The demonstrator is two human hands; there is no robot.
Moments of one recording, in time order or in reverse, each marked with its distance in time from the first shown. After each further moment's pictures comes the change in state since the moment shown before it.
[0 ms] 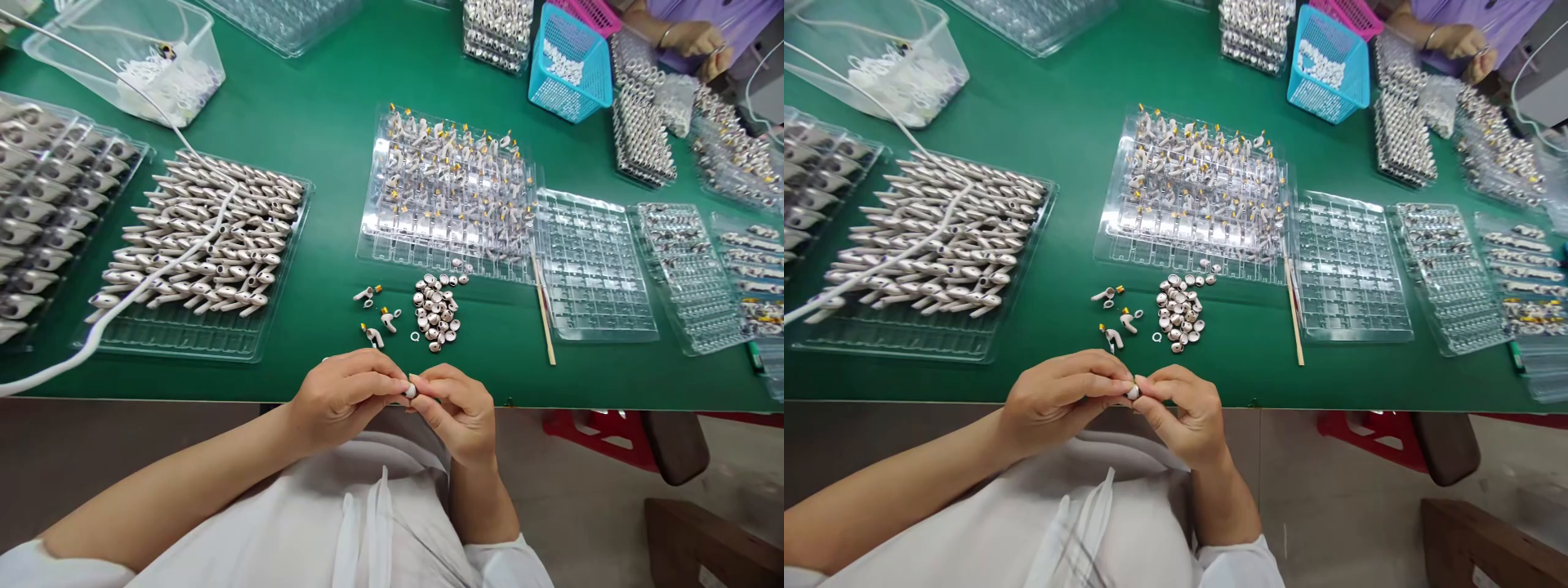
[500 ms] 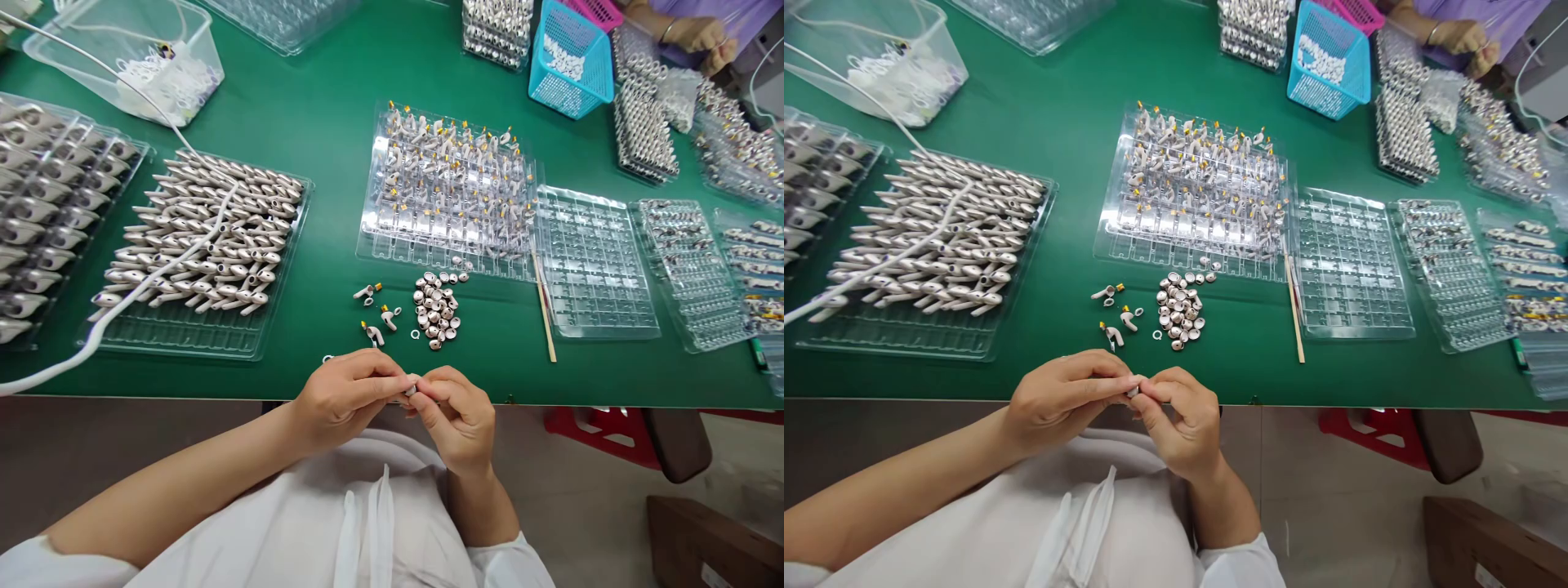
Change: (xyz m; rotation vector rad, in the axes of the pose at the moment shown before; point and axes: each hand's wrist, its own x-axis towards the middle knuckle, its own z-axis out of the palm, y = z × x) left_hand -0.005 -0.001 0.000 0.050 -0.045 0.008; right_hand -0.010 -0.004 0.010 -0.011 0.090 -0.006
